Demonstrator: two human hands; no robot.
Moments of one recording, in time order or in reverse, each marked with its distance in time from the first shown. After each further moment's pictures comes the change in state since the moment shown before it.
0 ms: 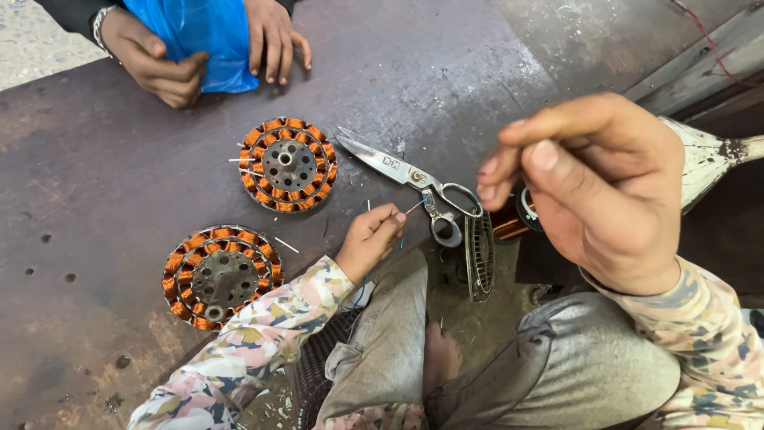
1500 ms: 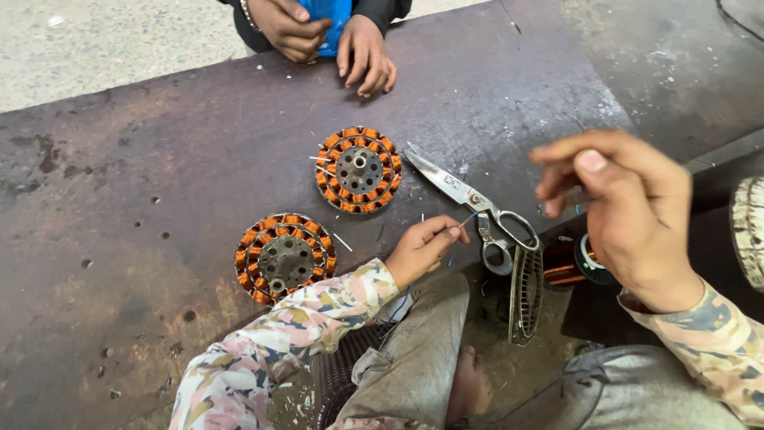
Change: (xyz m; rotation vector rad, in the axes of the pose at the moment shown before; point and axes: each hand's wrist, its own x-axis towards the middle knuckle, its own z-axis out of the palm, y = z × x) left_hand -0.004 0.011 0.006 0.085 -0.018 0.108; right_hand 0.022 0.039 -0.009 -0.291 0.032 0.008
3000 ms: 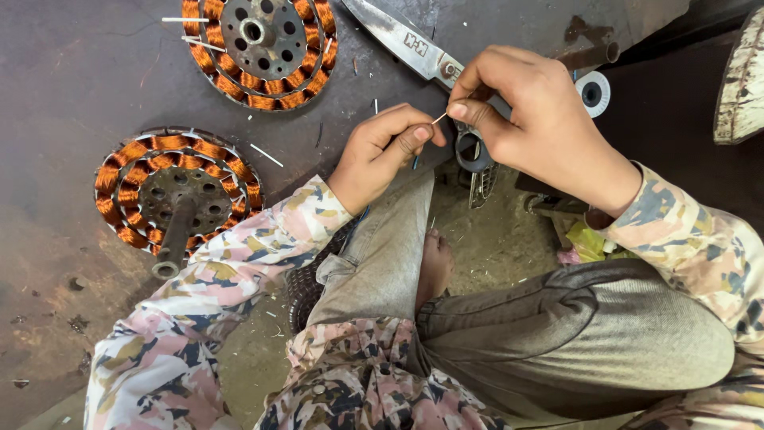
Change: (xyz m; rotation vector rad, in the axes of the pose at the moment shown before) left_hand -0.002 0.014 0.001 0.148 0.008 0.150; right_hand 0.001 0.103 0.010 -0.638 -0.407 -0.018
